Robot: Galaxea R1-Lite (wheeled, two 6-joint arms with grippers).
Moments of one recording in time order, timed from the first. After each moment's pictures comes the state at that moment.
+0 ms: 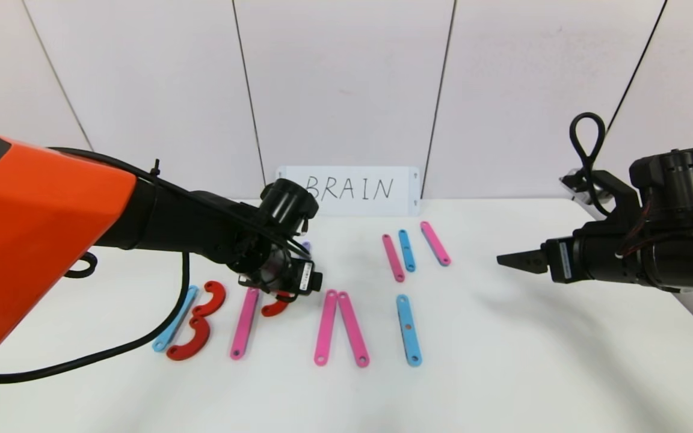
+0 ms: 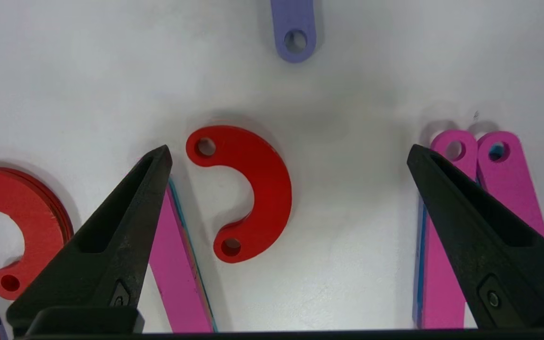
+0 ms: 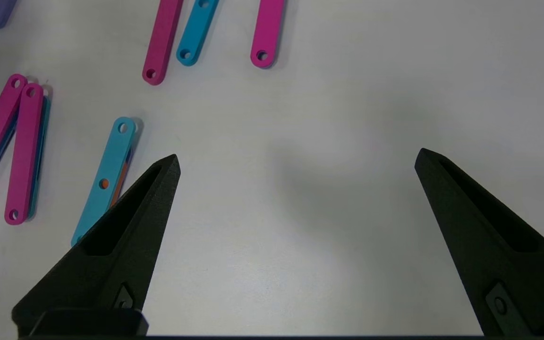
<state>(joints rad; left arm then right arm) -0.54 2.09 -1.44 0.29 0.21 -0.31 0.15 1.63 -0.89 -0.09 0.22 0.00</state>
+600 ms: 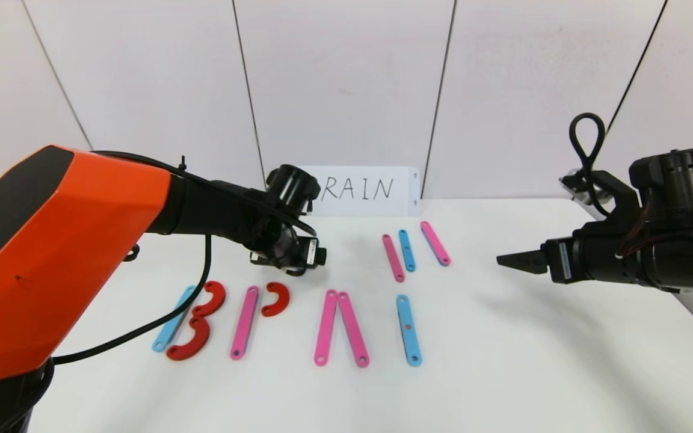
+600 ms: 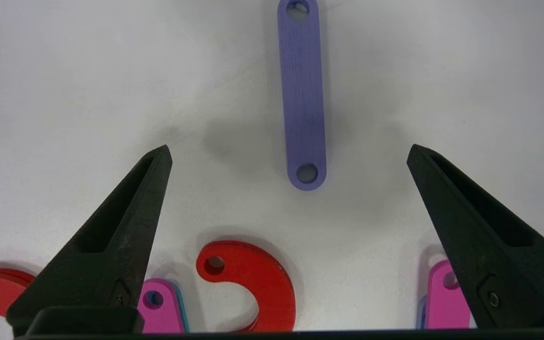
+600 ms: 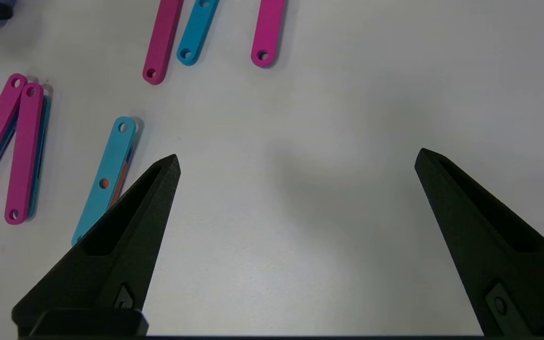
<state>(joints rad) -0.50 2.22 -1.65 0.29 0.21 -0.31 0.14 1.63 -0.89 -0.09 0.22 0.00</state>
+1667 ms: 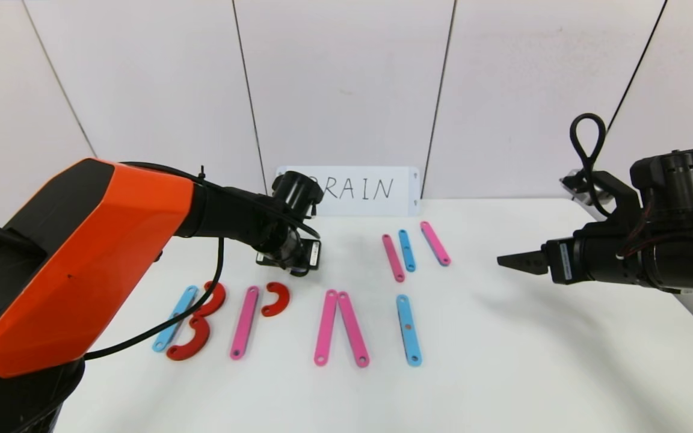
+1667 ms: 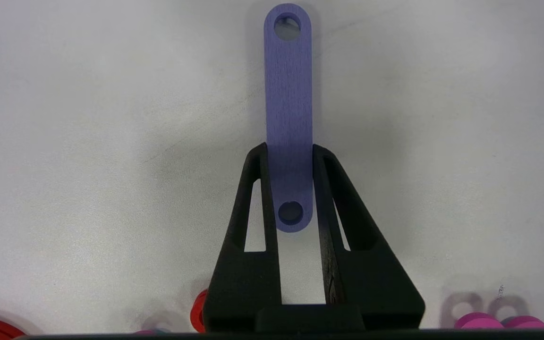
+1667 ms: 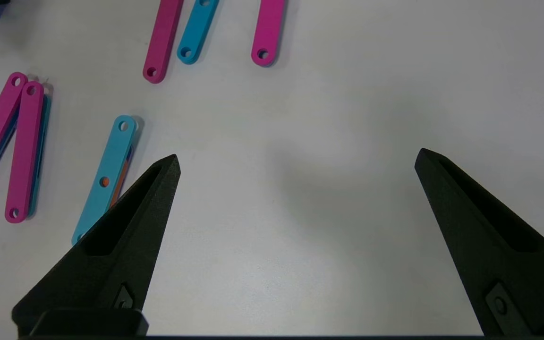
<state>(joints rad) -0.48 2.29 -1.71 0.30 0.21 -0.29 0.15 1.63 -0.88 -0.09 0.22 0.00</state>
